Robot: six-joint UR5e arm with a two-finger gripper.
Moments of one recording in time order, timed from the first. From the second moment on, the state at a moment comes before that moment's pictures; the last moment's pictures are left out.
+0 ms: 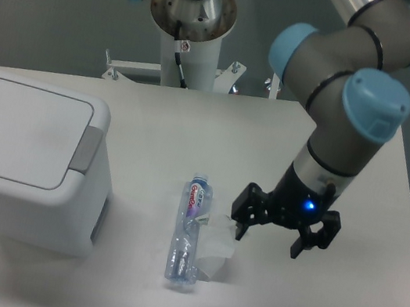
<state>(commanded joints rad) 2.52 -1.99 -1.23 -1.27 1.15 0.48</state>
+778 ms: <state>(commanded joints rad) 2.45 -1.82 -1.36 -1.27 0.98 0.40</state>
